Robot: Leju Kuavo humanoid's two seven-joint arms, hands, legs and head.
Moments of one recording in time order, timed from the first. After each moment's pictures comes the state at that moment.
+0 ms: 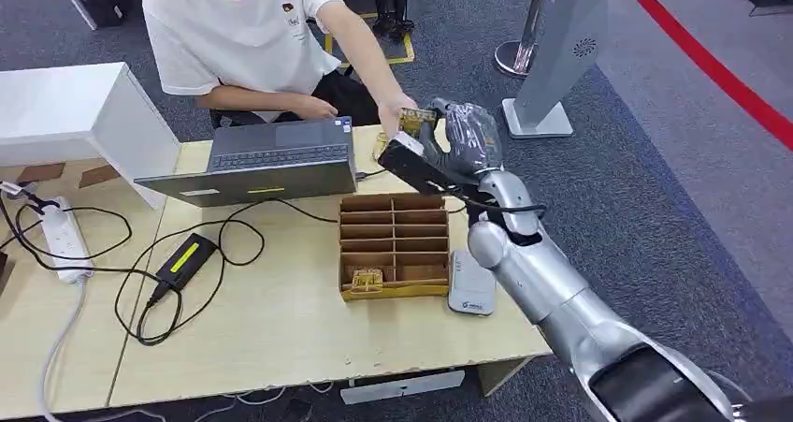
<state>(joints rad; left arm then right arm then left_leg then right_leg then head) -0.21 -0.29 0.94 -0.21 -1.32 0.33 0.02 -0.77 0.03 0.60 -1.06 0.73 -0.28 0.10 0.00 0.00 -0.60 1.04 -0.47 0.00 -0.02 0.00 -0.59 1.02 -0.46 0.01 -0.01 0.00</state>
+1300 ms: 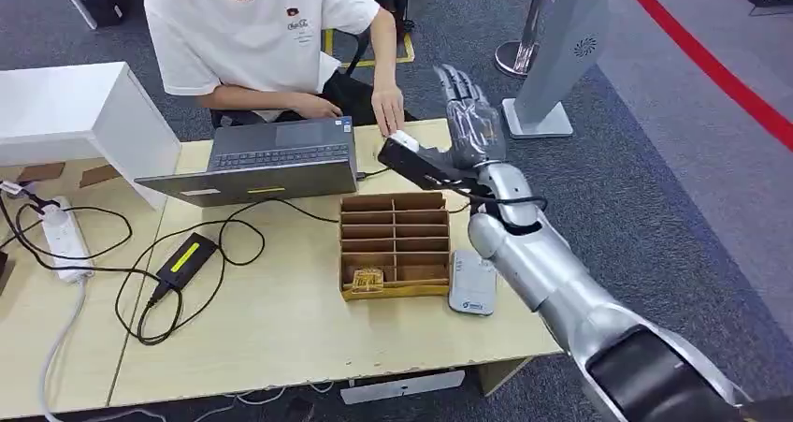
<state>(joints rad) -0.21 -0.29 0.93 -0.21 -1.28 0.30 0.01 -0.81 0.00 0.62 -0.94 0.81 -0.32 0.12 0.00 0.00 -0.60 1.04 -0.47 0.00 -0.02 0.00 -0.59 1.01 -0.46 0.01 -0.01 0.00</state>
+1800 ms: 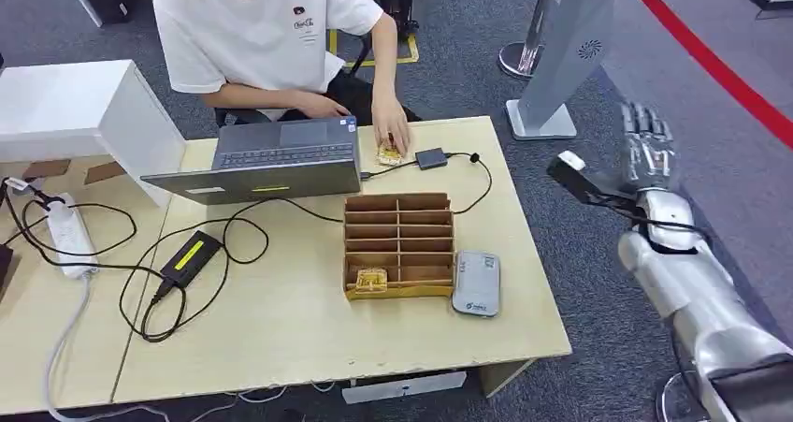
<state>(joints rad) -0.18 -0.28 0.94 -0.21 -1.24 0.32 0.05 -0.67 -0.44 0.40 -0.77 0.90 -0.38 0.16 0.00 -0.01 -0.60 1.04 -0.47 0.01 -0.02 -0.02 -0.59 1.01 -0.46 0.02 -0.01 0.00</state>
